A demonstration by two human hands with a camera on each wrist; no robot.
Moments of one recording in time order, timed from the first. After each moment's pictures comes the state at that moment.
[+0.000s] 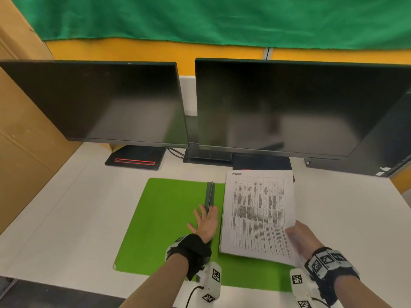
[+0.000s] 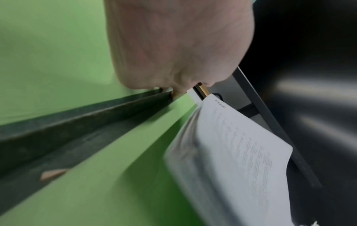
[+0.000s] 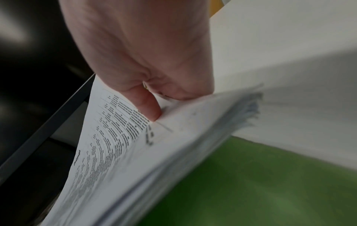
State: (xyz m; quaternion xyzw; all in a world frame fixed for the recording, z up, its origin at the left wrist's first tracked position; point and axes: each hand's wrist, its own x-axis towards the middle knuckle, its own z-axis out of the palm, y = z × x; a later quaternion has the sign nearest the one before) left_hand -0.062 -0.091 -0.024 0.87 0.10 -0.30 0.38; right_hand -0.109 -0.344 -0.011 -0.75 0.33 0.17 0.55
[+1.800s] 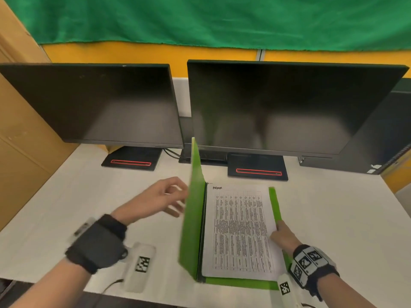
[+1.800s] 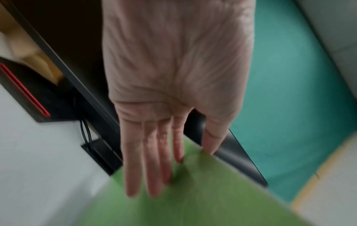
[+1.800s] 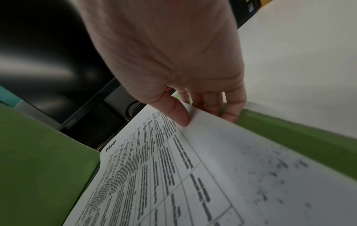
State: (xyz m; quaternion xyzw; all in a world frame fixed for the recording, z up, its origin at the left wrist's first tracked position) left_hand -0.074 0.010 0.158 0.82 -0.07 -0.28 0.50; right_hand -0.111 -0.333 -0.040 -0.82 0.29 0.24 0.43
